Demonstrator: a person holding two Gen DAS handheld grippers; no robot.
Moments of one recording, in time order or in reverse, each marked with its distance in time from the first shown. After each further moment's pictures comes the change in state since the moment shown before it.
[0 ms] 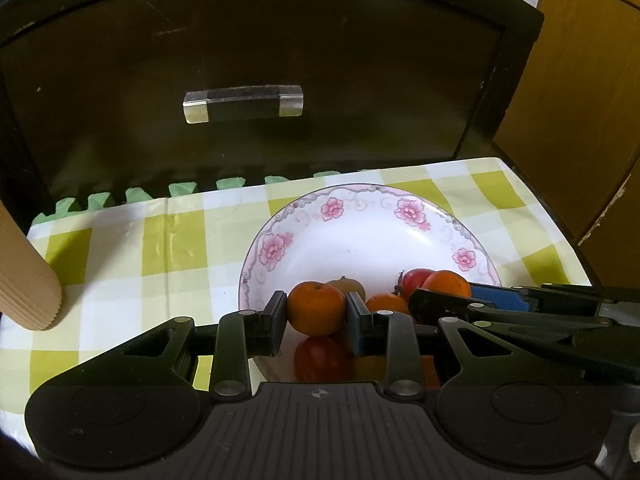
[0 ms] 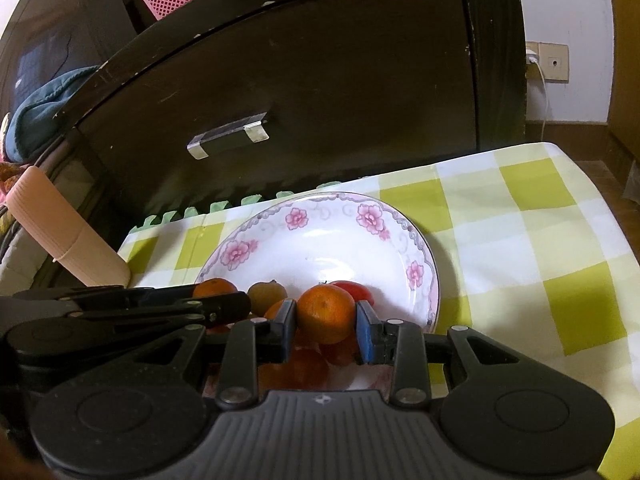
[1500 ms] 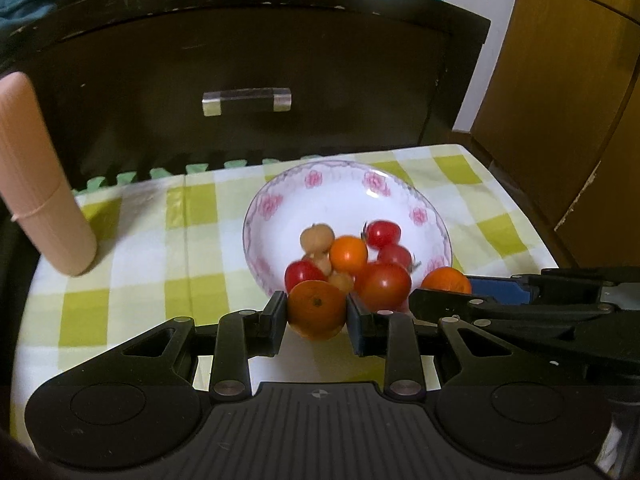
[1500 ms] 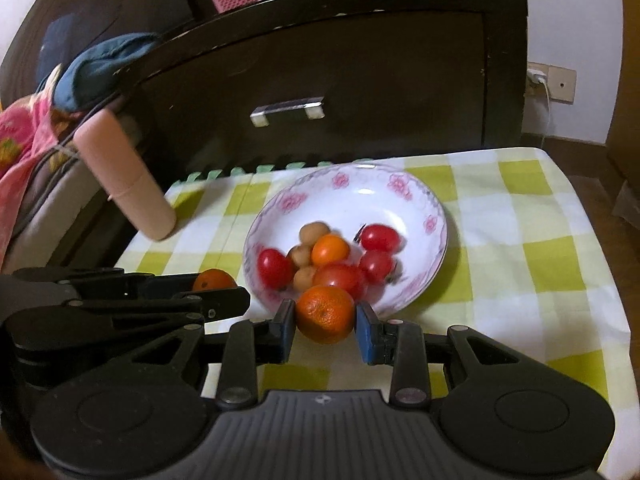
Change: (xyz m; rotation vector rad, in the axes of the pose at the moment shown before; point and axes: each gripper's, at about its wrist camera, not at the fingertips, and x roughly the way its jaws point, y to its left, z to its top) left arm -0.059 -0.015 -0.034 0.008 -0.018 -0.008; right arm -0.065 0.032 -0.034 -0.101 0.031 -0.006
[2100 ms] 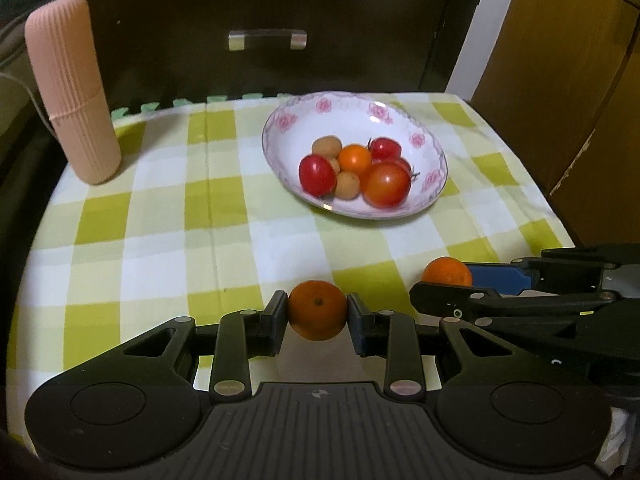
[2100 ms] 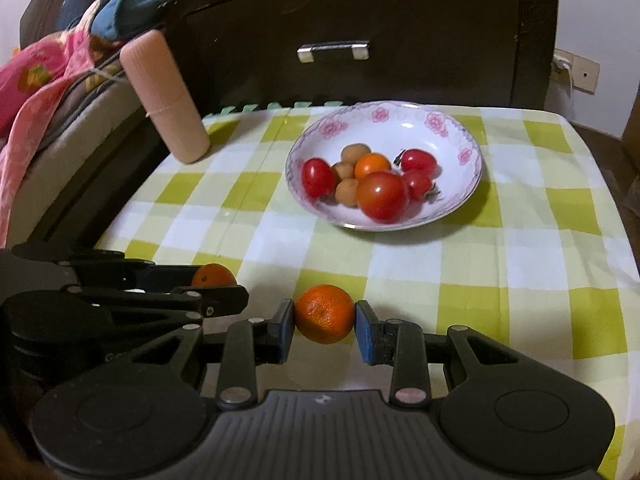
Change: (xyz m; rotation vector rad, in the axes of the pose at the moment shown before) left arm -0.031 0.008 -0.059 -0.027 0.076 0.000; right arm -0.013 0.030 -0.053 -0.096 0.093 0.016
